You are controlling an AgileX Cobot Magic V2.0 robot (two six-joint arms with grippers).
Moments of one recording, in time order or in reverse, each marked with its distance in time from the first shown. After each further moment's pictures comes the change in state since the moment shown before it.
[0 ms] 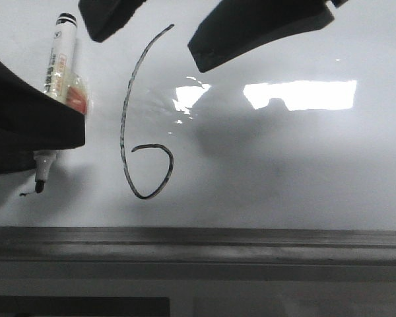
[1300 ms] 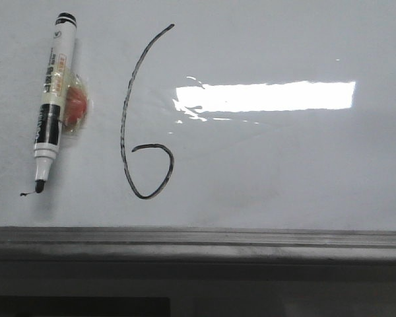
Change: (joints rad) left arm 0.002 -0.654 0.207 0.276 0.062 0.085; right arm 0.000 -1.201 0.750 -0.149 -0.297 0.000
